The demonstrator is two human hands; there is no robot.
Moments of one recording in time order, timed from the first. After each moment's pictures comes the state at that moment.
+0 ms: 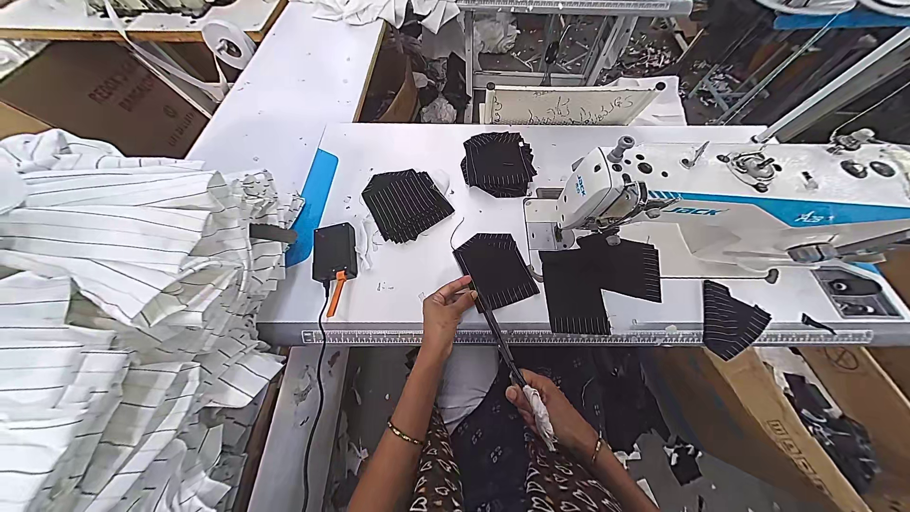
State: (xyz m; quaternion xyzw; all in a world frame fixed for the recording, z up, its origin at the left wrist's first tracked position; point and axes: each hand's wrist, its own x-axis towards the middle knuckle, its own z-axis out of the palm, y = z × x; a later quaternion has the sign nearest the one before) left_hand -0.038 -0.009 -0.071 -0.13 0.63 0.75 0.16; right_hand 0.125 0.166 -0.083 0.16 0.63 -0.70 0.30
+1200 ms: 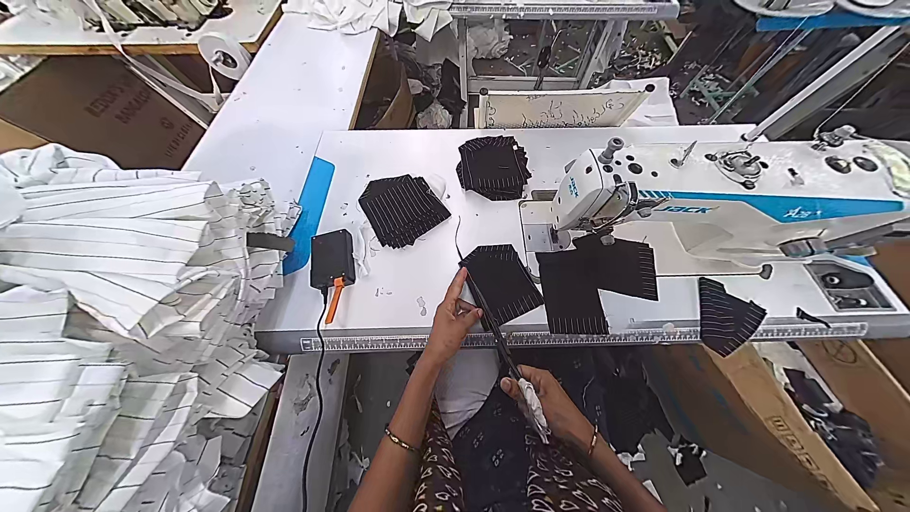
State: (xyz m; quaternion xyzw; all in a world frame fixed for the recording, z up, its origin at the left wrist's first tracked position) left_hand -0.033 -0.015 -0.087 0.08 0.66 0.72 0.21; right_hand 0.113 0.163 -0.078 0.17 0.68 -0.65 0.28
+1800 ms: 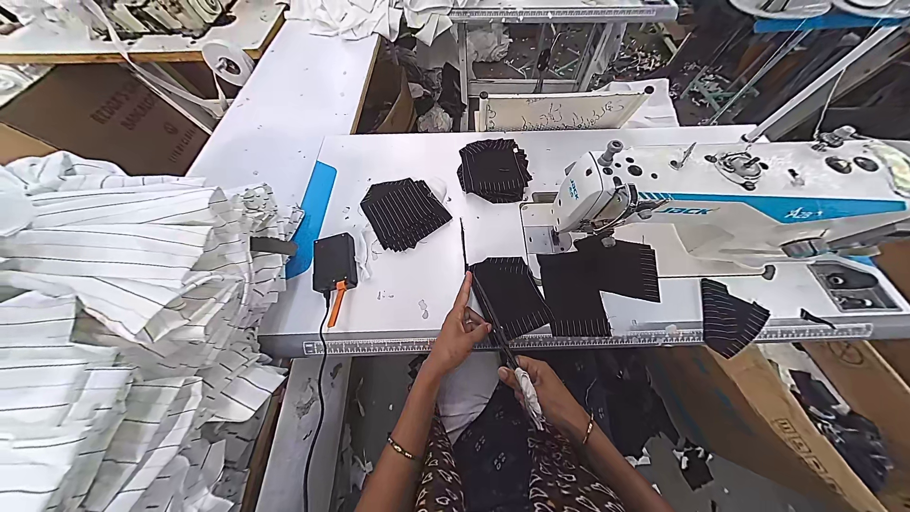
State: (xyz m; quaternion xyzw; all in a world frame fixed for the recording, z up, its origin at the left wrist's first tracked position) left_hand -0.027 -0.018 -0.082 0.12 0.67 0.67 0.29; right_hand 0.096 0.159 -0.077 0.17 0.68 -0.66 0.27
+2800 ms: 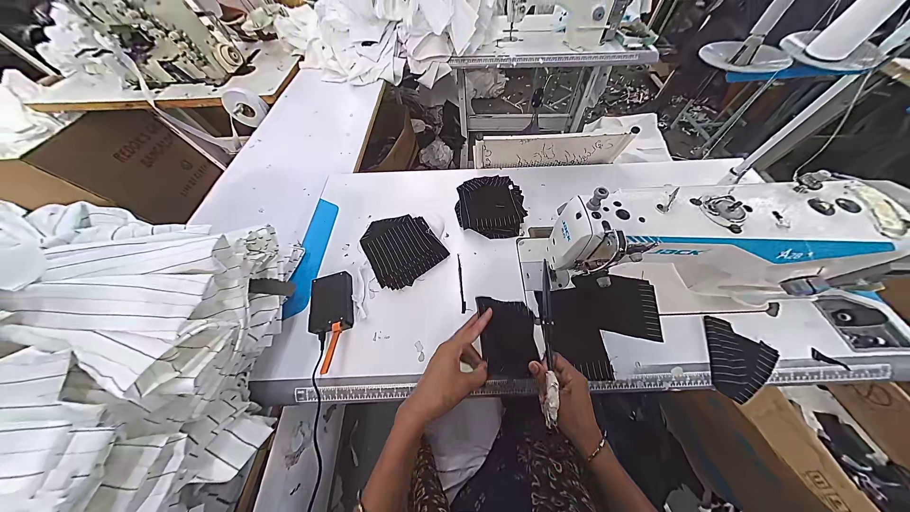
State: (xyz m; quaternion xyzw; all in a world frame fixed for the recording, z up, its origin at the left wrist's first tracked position) left_hand -0.043 -0.023 -0.014 0.23 0.76 0.55 0.26; right_hand 0.066 0.185 -0.085 0.21 0.73 -0.64 -0.07
